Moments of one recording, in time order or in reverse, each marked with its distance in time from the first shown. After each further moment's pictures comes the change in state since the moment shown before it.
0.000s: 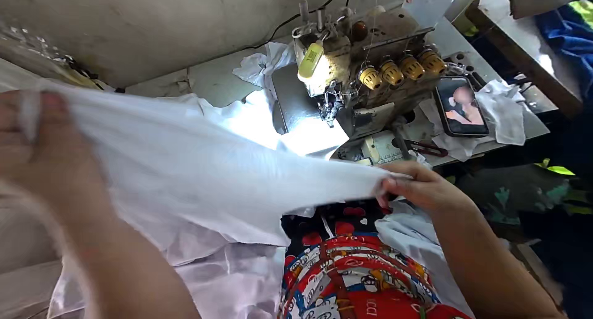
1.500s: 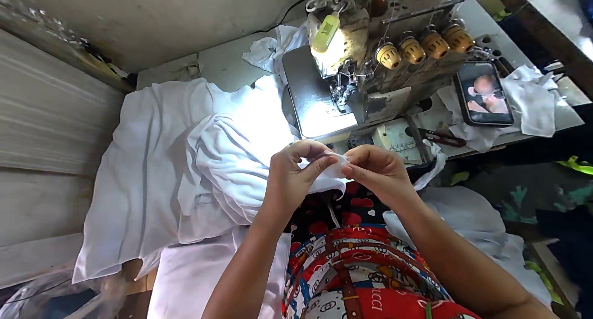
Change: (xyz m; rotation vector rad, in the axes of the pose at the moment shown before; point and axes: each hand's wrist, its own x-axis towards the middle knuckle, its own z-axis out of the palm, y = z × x) left_hand -0.136 0.115 0.116 -0.634 -0.617 0.009; right_hand 0.026 0.039 0.063 0.069 0.436 -0.112
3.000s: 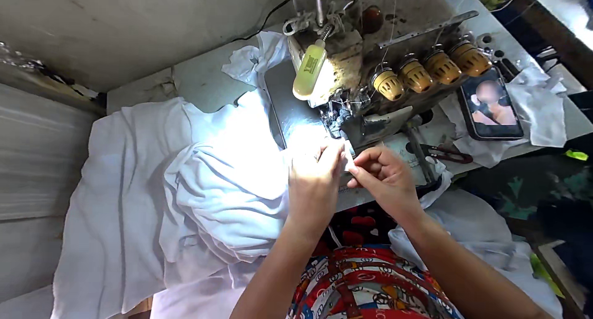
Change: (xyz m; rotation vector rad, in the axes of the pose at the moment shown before) left_hand 0.046 -0.027 0.059 0.556 0.094 0.186; right_hand 0.026 0.016 -0.023 -0.281 0.266 0.074
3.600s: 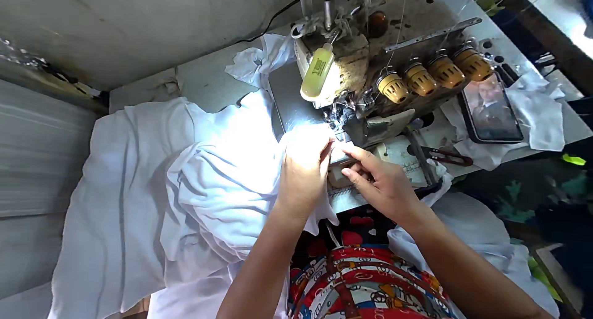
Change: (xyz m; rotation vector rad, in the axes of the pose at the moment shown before) left_hand 0.020 -0.022 -0.011 -0.090 -0.062 0.008; right_hand 0.006 0.011 -0.009 -0.710 -0.170 -0.257
